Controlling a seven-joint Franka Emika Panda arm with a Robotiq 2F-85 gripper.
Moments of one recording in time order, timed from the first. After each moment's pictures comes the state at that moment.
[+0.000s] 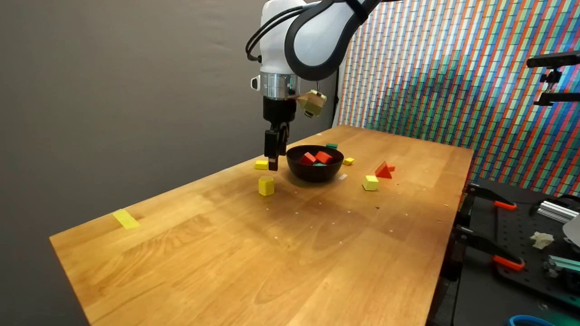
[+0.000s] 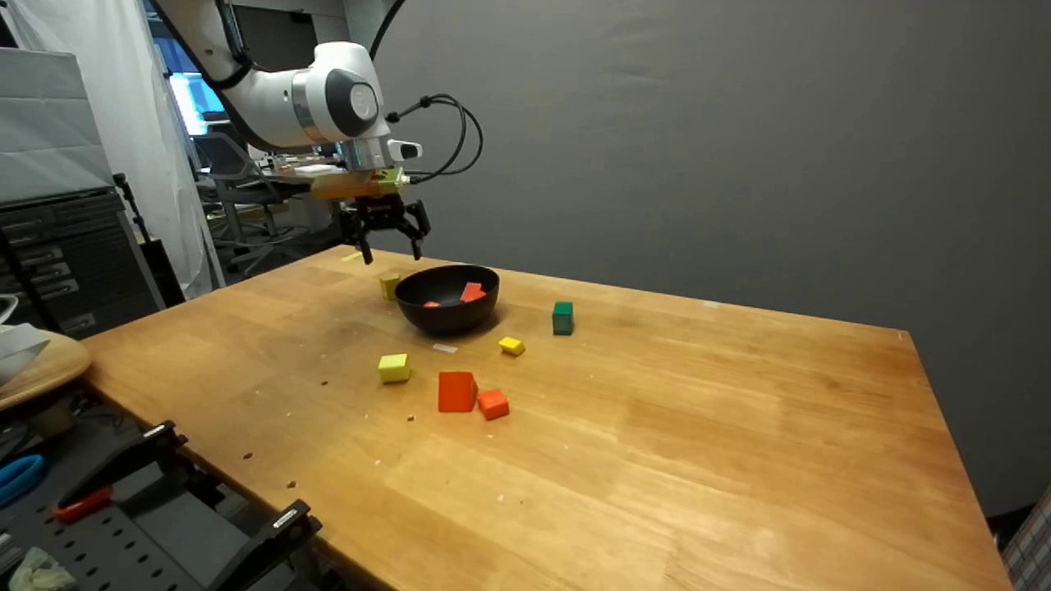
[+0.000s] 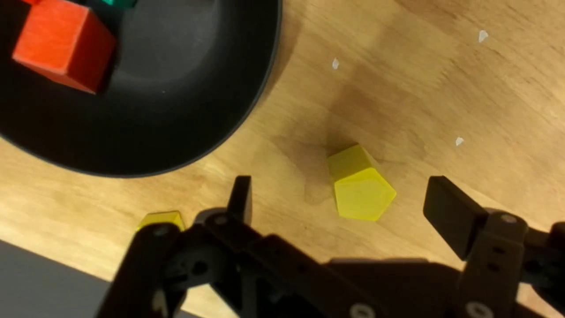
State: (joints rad) arm 0.21 0.59 0.13 -1.85 -0.18 2.48 -0.07
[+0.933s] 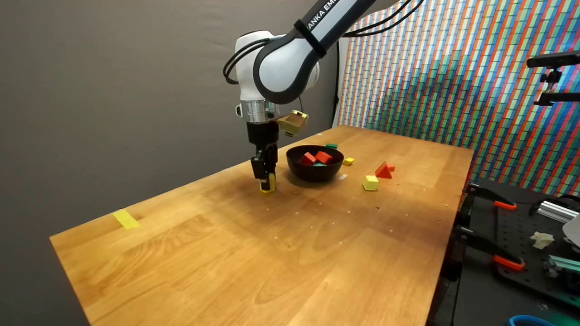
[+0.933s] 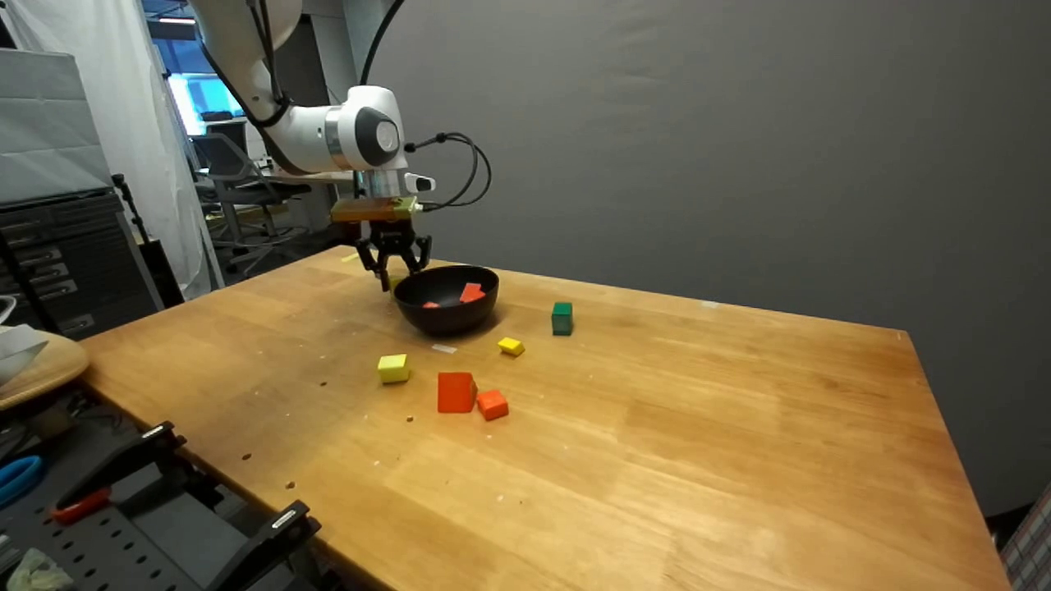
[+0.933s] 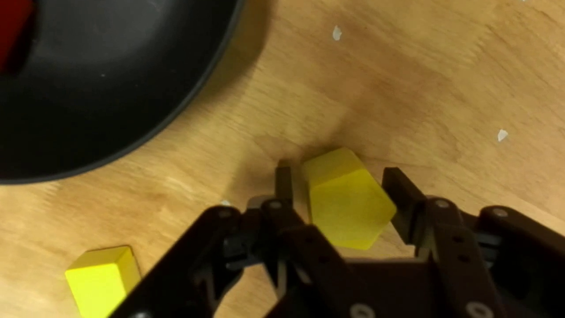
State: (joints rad) arm 0.22 0.83 0.14 -1.55 -0.17 2.30 -0.08
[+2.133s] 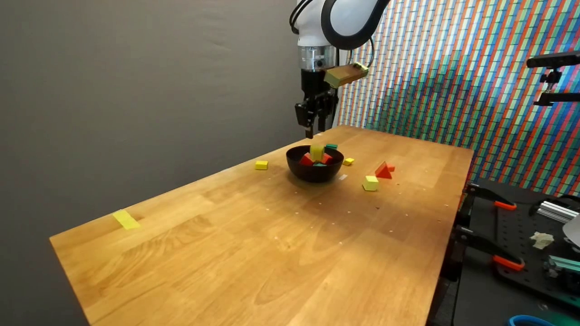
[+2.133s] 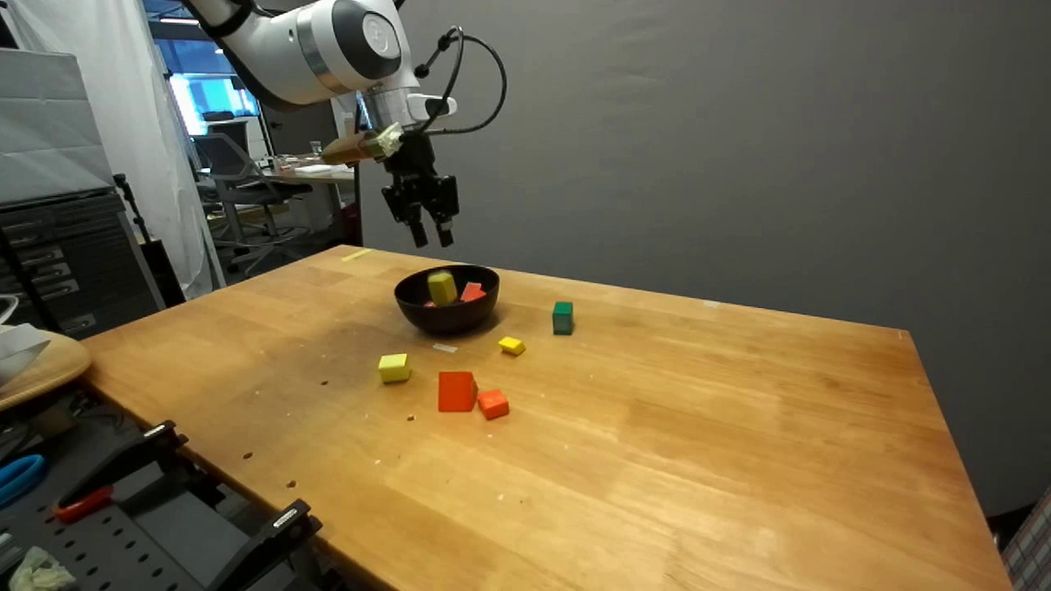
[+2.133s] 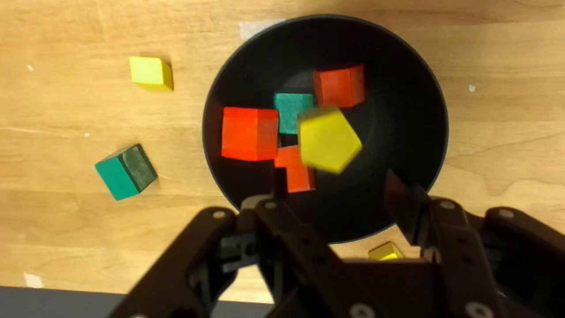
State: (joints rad) arm 0.21 0.37 -0.04 -2.03 -0.23 2.42 0.36
